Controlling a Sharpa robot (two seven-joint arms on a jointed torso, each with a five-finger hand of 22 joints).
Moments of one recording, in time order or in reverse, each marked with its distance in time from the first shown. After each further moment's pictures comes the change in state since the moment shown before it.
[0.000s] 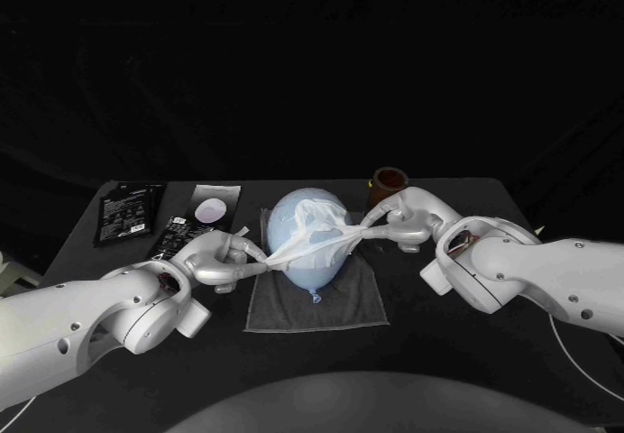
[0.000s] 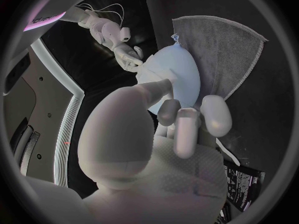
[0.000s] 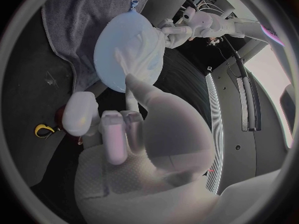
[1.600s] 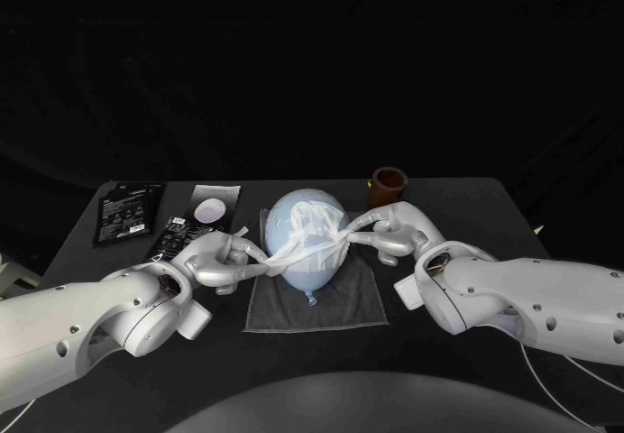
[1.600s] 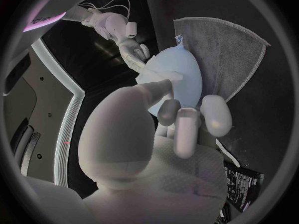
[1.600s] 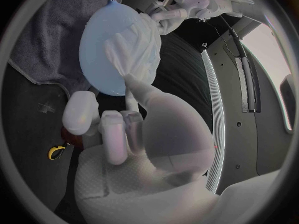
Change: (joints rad) left arm -0.001 -0.002 -0.002 0.015 0.001 -0.011 -0.002; left_hand 0.008 0.008 -0.005 0.005 0.002 0.000 0.000 0.000 0.000 0.000 0.000 0.001 -0.002 0.001 0.001 -0.003 0.000 0.000 0.002 -0.002 -0.004 -0.002; right arm -0.104 0.090 0.001 -0.029 0.249 -0.211 0.219; right_hand 0.012 0.004 -0.005 0.000 0.000 0.005 0.003 -0.007 -0.001 0.000 0.000 -0.001 0.000 0.002 -0.002 -0.004 0.000 0.007 -0.002 0.002 -0.015 0.000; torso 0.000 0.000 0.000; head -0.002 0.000
